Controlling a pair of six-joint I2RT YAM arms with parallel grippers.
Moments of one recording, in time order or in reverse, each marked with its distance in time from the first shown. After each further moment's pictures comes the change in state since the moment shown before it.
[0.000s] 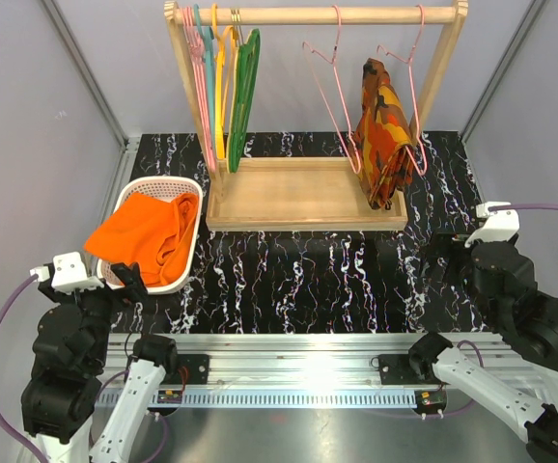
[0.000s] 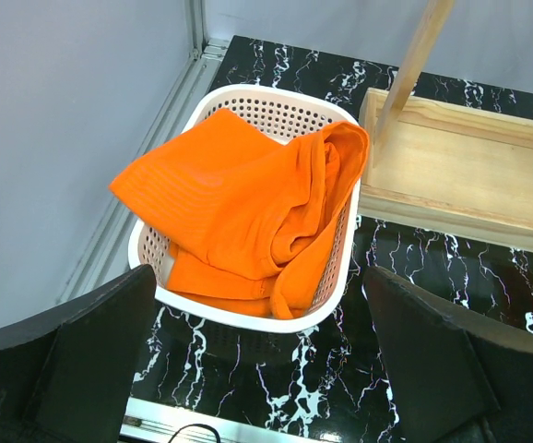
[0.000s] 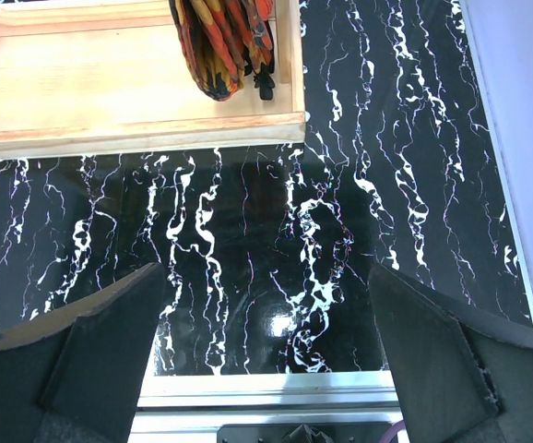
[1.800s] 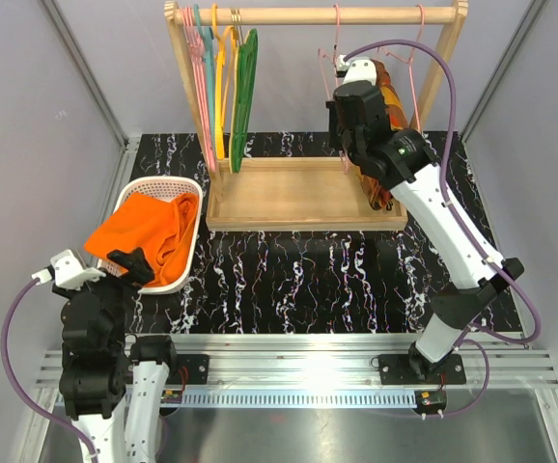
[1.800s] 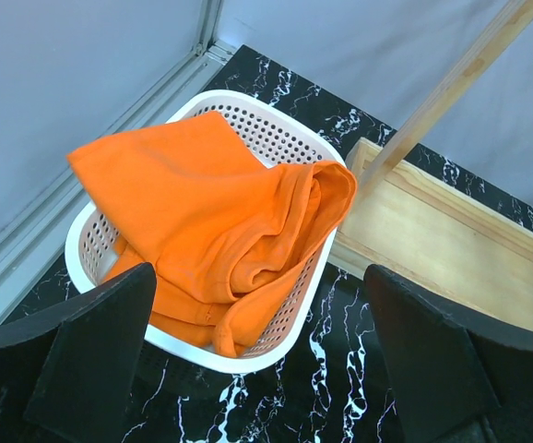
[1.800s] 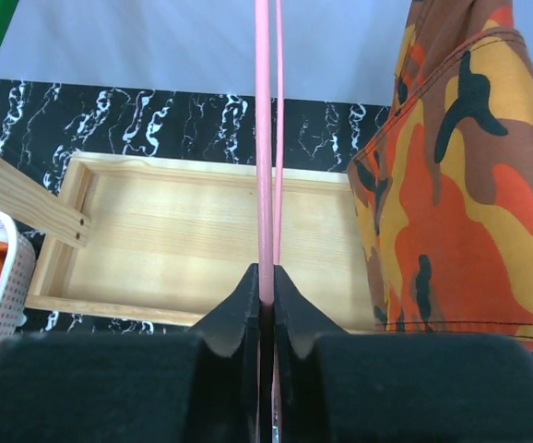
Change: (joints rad) left arm 0.254 -0.047 -0.210 0.208 0.126 -0.233; right arm 0.003 1.084 0.846 0.333 -0.074 -0.138
